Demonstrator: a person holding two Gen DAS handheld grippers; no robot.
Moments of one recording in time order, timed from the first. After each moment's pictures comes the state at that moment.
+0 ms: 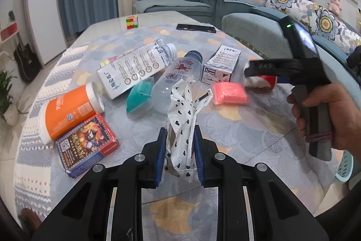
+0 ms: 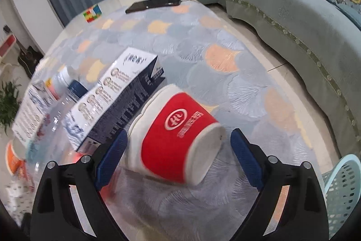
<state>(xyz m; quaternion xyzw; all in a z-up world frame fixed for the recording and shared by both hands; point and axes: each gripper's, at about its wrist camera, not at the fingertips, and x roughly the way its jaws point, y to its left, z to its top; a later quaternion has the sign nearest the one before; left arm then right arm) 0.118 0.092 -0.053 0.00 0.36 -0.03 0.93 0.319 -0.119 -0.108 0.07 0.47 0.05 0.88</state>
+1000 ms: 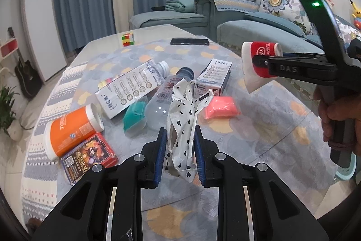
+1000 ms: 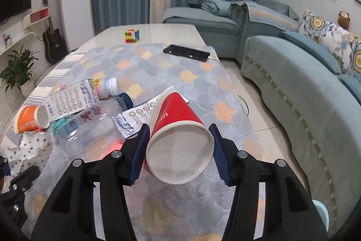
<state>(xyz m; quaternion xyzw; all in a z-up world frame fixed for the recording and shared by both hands) 0.110 0.076 -0.035 0.03 0.33 -0.03 0.94 0.239 -0.110 -0.022 -0.05 0.33 0.12 0.94</state>
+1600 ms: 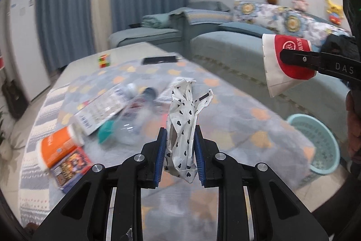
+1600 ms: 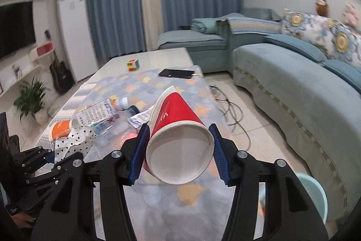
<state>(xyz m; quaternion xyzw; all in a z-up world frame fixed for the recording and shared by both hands) 0.069 0.026 -0.005 0.05 0.28 -0.12 0.95 0.108 -0.201 0.035 0.04 0.27 0.11 0.96</state>
